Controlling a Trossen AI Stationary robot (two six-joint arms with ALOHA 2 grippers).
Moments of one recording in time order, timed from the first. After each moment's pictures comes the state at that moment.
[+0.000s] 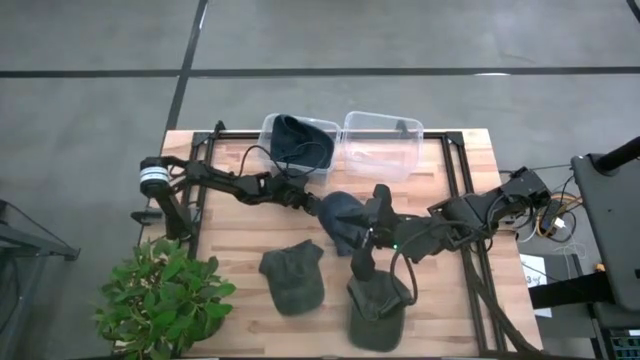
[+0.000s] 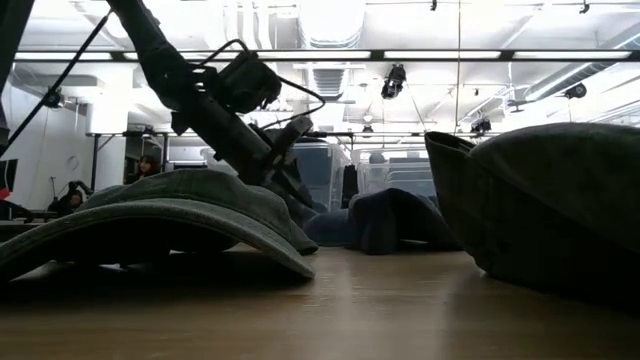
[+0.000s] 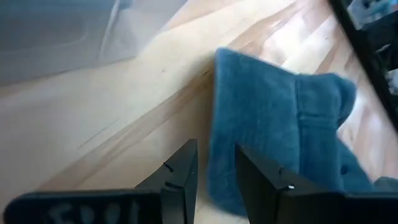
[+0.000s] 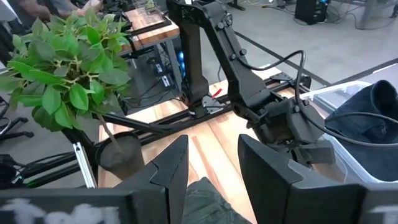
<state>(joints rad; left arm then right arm) 0.24 1.70 0.78 0.29 0.04 -0.80 0.47 1.60 1.79 -0.62 0.68 0.52</state>
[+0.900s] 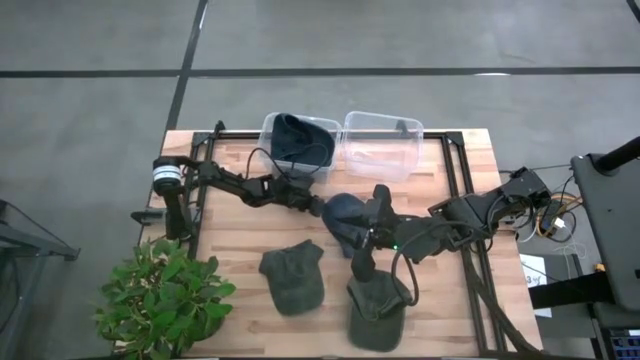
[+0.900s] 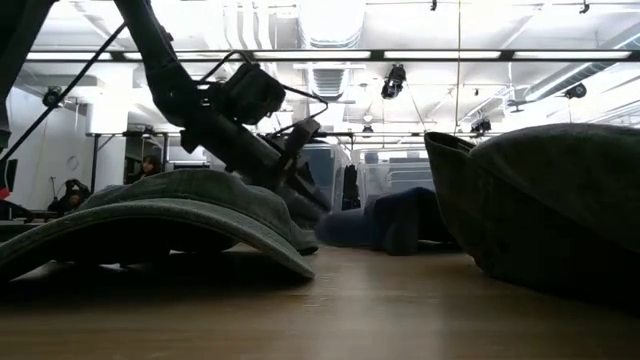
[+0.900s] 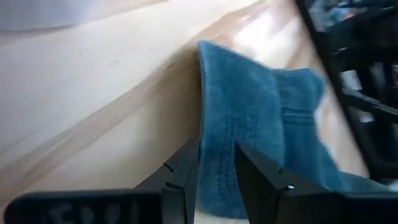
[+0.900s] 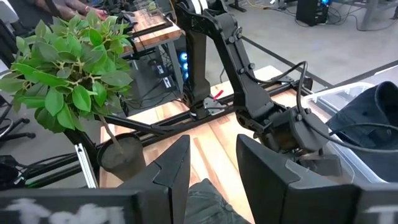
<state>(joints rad) 0.25 1.80 0.78 0.48 0.17 -0.87 0.47 1.60 1.79 -0.61 0.68 0.52</state>
